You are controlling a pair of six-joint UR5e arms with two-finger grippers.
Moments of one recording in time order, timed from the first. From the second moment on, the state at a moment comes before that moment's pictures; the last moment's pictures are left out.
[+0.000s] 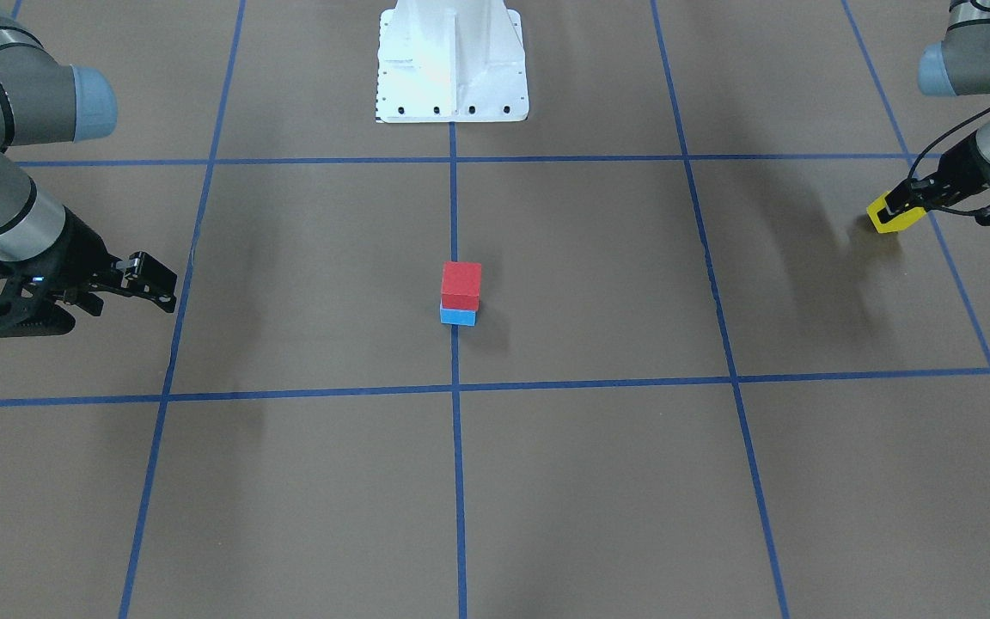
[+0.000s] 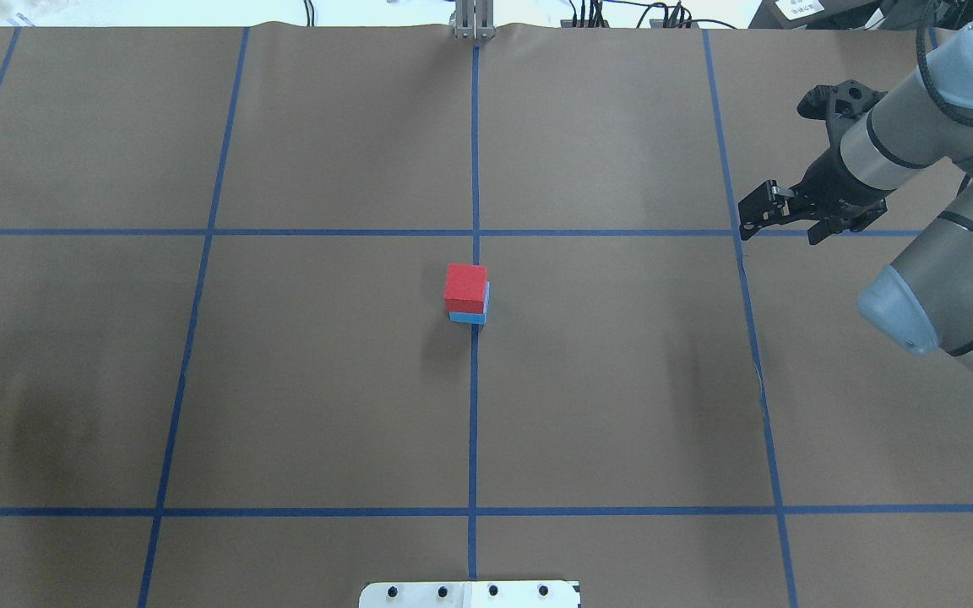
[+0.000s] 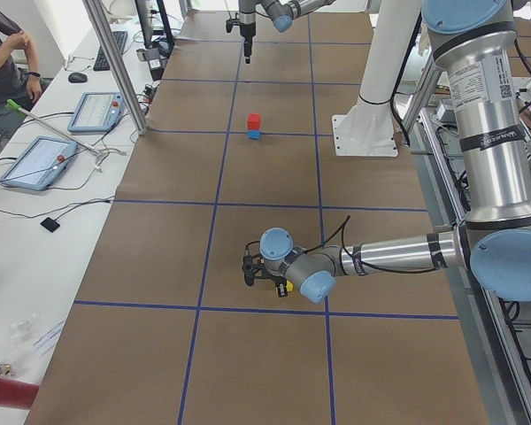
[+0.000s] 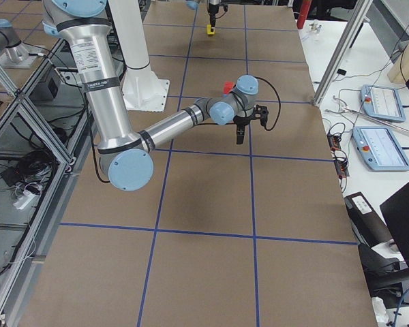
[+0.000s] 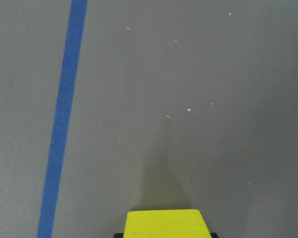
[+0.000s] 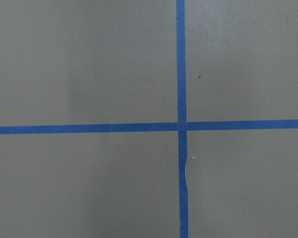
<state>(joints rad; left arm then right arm) -1.04 -1.31 -1.58 -2.39 -2.36 -0.88 0.96 -1.30 1.76 -1.41 2.23 0.87</state>
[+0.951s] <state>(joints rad) -0.80 -2.01 -1.88 -1.59 -2.19 -0.93 1.07 -1.34 1.74 -1.42 2.23 0.78</state>
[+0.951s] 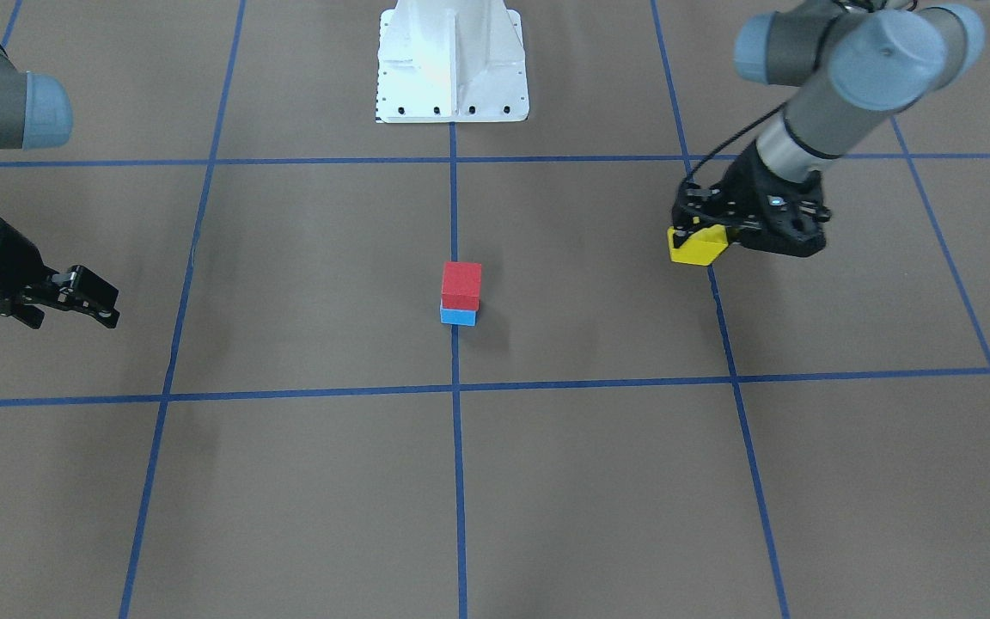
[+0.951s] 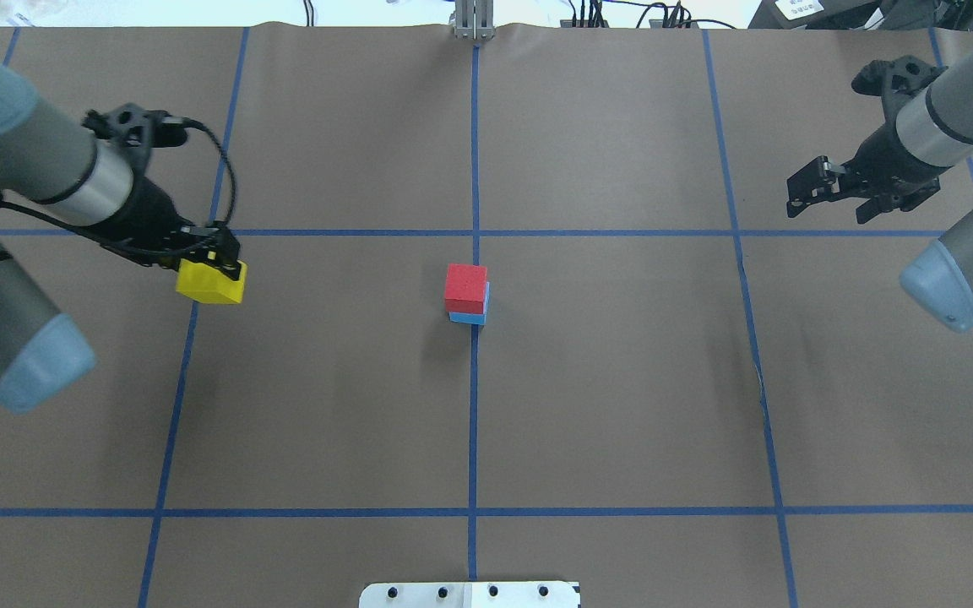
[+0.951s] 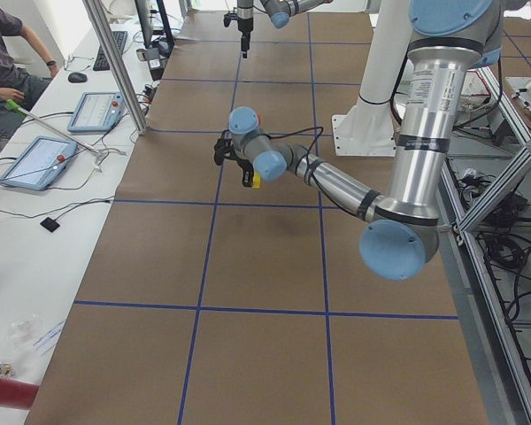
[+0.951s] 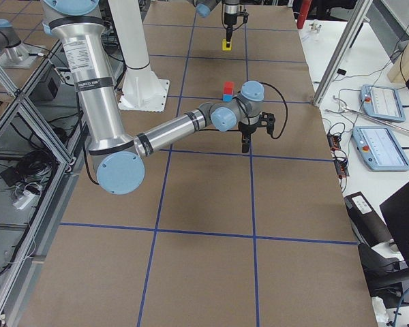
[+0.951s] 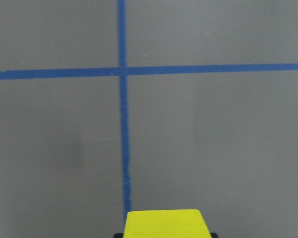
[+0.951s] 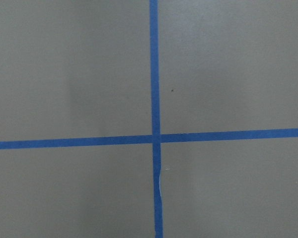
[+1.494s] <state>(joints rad) -0.63 -2.56 -1.51 -1.37 -2.03 -0.95 1.19 -1.45 1.72 -1.42 2.25 0.53</state>
